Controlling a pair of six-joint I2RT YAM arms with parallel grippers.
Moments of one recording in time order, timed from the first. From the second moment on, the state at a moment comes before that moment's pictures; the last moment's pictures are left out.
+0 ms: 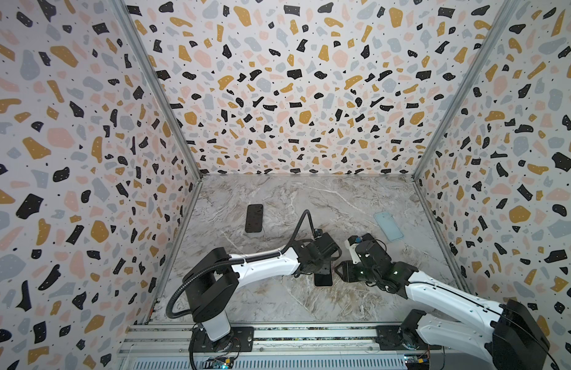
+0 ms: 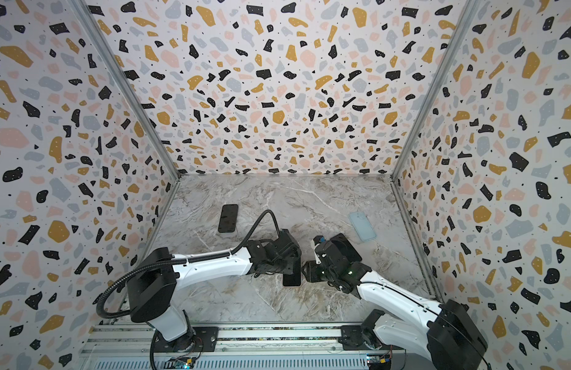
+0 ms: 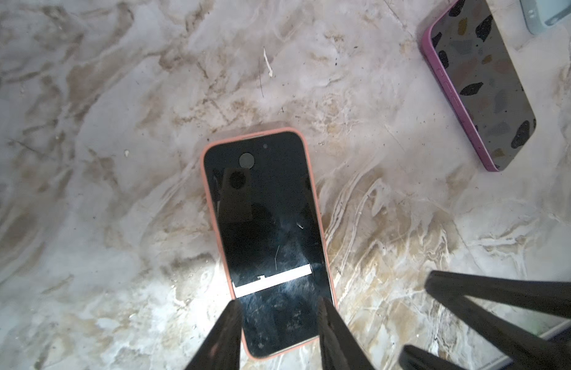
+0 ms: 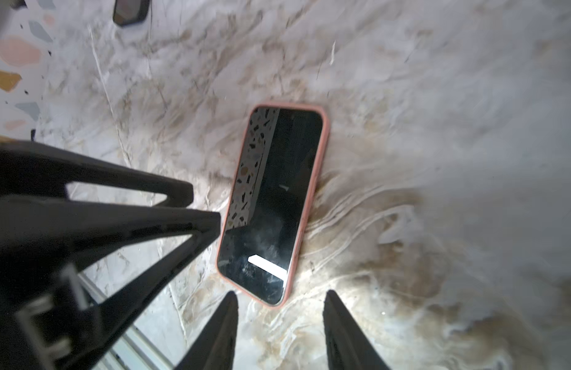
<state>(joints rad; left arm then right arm) -1.05 1.72 1.18 -0.57 -0.15 -0.82 0.74 1.03 0.53 -0.32 -0.10 0.61</state>
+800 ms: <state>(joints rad) -1.10 1.92 1.35 -0.72 -0.24 -0.82 0.54 0.90 0.38 -0.34 -0.10 0.54</state>
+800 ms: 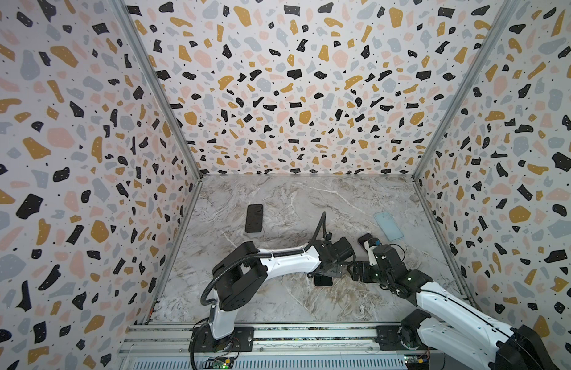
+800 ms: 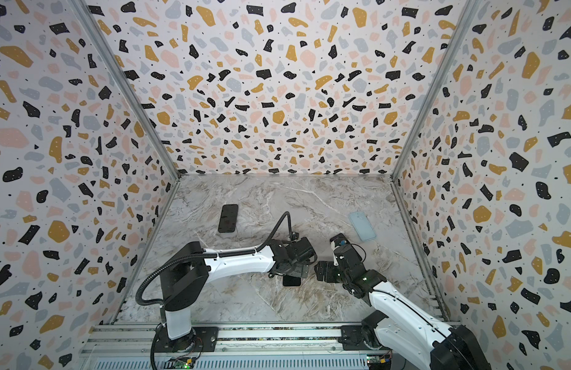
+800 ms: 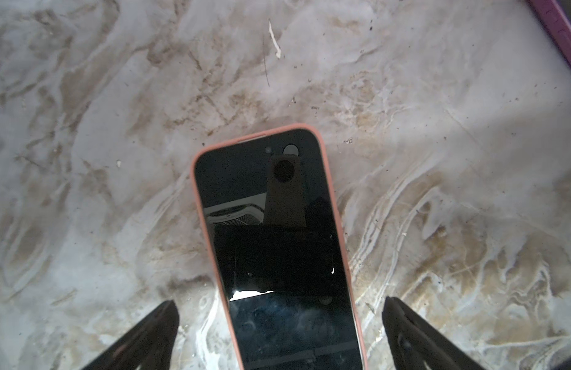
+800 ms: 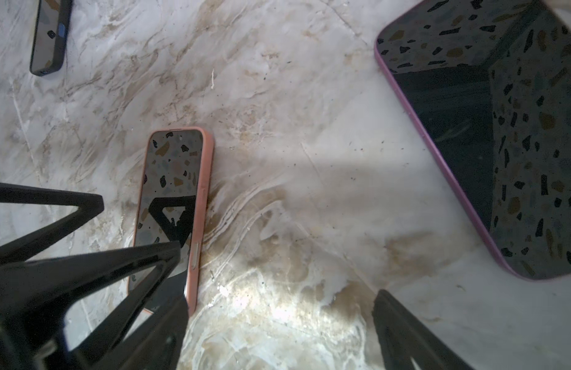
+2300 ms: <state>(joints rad) -1.05 1.97 1.33 -0.71 -0.23 -0.85 0.53 0.95 0.36 -0.25 -0.24 0.57</state>
